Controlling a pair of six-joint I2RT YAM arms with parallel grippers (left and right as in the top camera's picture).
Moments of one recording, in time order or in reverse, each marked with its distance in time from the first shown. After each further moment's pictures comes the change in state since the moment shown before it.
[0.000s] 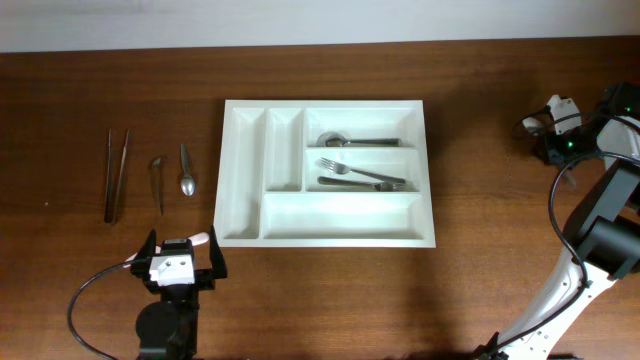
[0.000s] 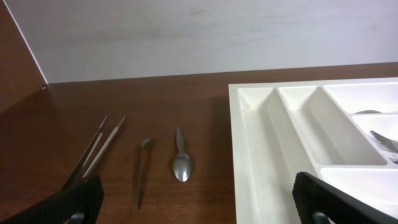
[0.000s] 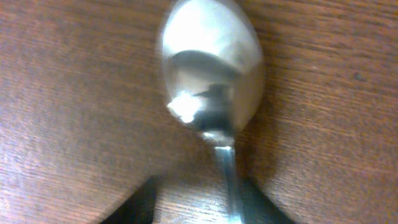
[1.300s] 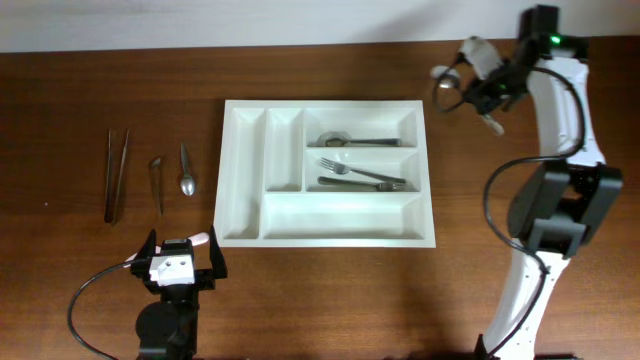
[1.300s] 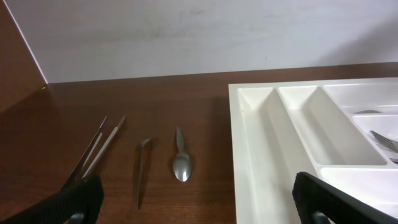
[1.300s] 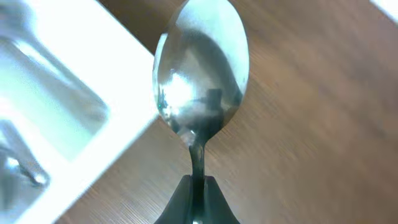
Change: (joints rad) left arm 0.000 0.000 0.000 0.000 0.000 0.000; right arm 0.406 0.000 0.443 -0.402 -0.117 -0.113
